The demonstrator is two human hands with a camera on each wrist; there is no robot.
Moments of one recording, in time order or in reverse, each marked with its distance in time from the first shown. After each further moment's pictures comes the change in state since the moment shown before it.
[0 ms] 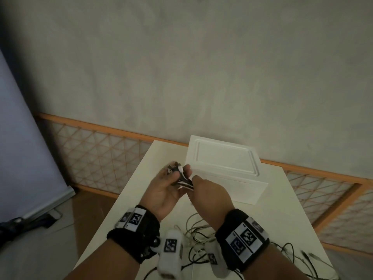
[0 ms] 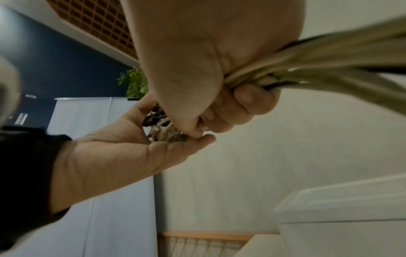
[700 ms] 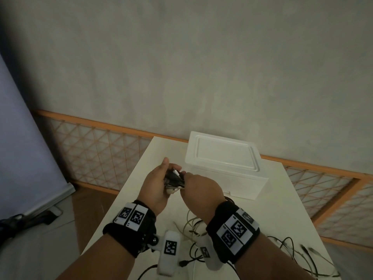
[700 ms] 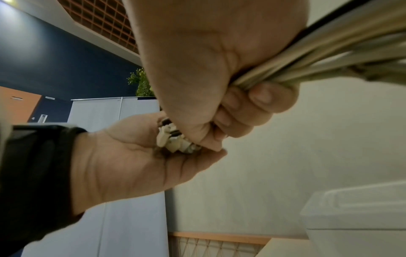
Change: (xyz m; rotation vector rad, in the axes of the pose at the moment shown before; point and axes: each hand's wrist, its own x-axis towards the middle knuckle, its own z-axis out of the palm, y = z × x) left_hand -0.002 0.010 -0.001 0.445 0.258 0.077; right_hand 0.008 -0.024 -0.004 -0.057 -0.106 0.011
